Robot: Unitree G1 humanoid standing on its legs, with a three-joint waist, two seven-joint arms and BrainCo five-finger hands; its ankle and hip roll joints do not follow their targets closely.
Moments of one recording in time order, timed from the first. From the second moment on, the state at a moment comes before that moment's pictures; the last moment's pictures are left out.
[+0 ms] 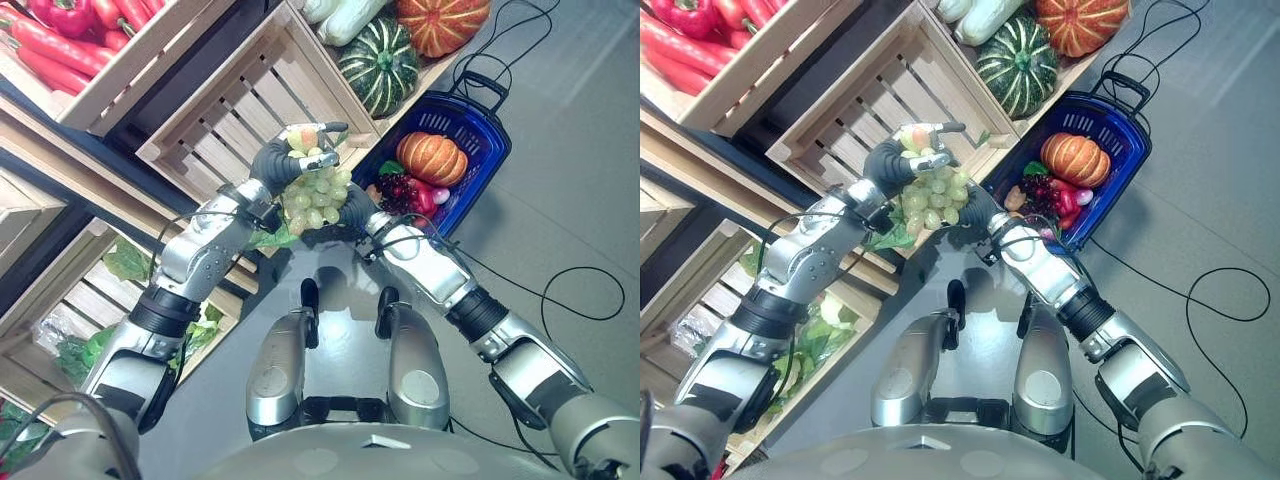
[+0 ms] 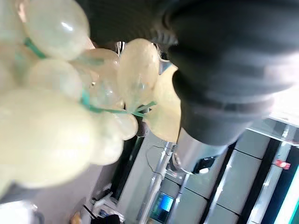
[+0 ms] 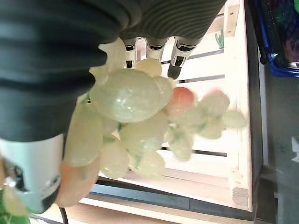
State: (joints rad) left arm -0.52 0.48 -0.32 -0.03 -0.89 0.17 -0.16; right arm -0.58 -0.37 0.66 0.24 0.19 0.09 -0.04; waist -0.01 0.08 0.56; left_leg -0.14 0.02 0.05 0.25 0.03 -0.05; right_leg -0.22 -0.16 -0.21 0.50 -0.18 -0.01
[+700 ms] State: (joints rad) left arm -0.52 0.33 -0.47 -0.05 -1.04 0.11 -0.23; right arm -0.54 -0.29 0.72 0.30 0.37 -0.08 0.01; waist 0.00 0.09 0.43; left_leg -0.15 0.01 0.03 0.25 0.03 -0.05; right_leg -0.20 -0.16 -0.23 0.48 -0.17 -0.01
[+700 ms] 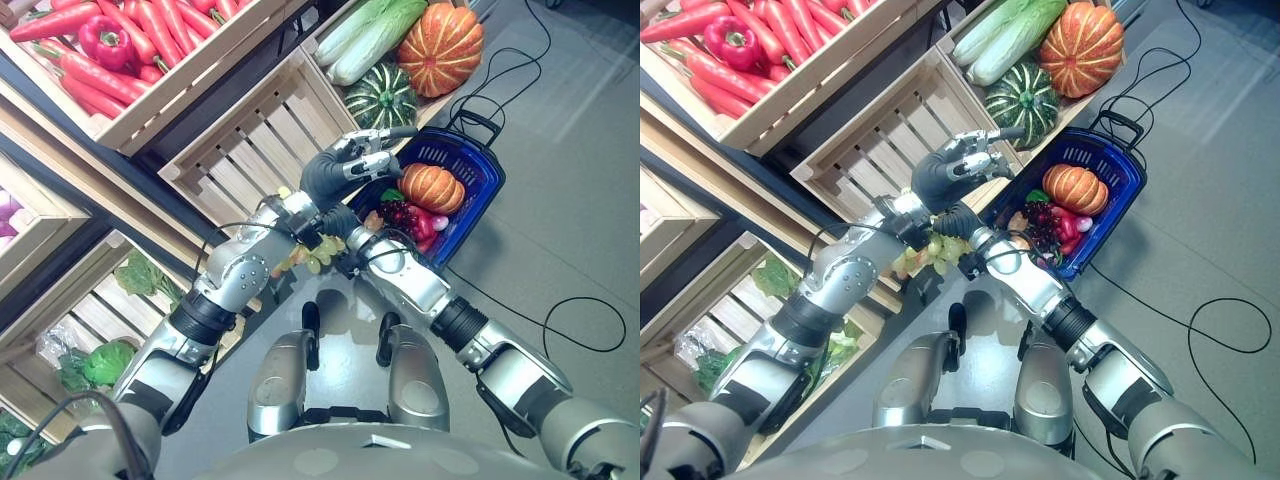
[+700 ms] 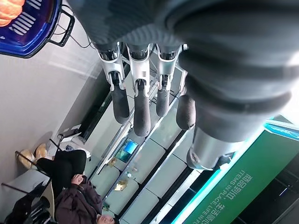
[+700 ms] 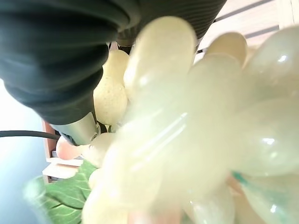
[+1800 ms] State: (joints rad) left arm -0.48 0.32 -0.33 -0.15 -1.14 -0.17 -0.30; right arm -0.46 -0.35 0.46 0.35 0.45 -0.07 -0.06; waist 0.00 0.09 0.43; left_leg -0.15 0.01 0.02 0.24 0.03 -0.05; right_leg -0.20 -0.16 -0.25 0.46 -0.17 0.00
